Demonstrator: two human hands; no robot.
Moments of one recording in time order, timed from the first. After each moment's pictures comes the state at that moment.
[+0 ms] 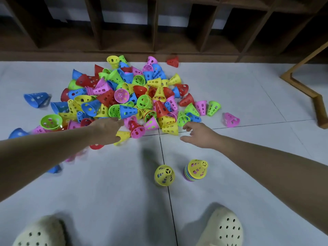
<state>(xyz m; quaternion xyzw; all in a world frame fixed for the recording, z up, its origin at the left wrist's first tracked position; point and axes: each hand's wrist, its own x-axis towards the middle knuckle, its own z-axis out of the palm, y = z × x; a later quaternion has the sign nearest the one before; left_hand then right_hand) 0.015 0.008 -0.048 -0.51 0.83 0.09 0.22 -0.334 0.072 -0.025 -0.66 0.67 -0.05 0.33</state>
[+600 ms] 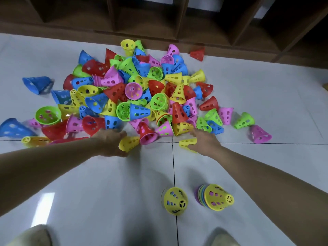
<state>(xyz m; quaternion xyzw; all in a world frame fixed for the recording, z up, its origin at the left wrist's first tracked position) 0.039 -0.021 -0.140 -0.55 0.79 0.16 0.23 -0.319 -0.022 -0.135 -0.67 0.69 0.10 0.25</state>
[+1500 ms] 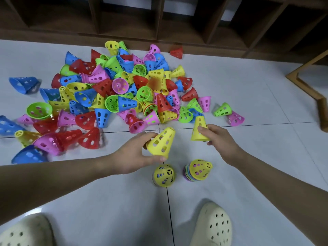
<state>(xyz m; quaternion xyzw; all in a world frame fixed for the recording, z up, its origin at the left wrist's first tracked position) -0.056 0.099 -0.060 -0.44 0.74 0.48 -0.19 -0.354 0.099 -0.036 -0.44 0.71 -0.29 0.47</state>
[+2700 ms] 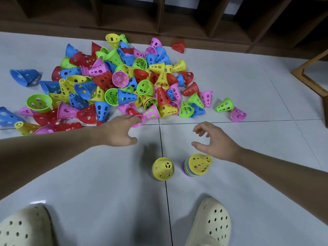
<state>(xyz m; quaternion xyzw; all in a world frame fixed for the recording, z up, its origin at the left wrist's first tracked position) -0.022 0.045 -0.074 -0.50 0.81 0.29 0.06 -0.370 0.113 -0.055 -0.73 0.60 -0.14 0.30</state>
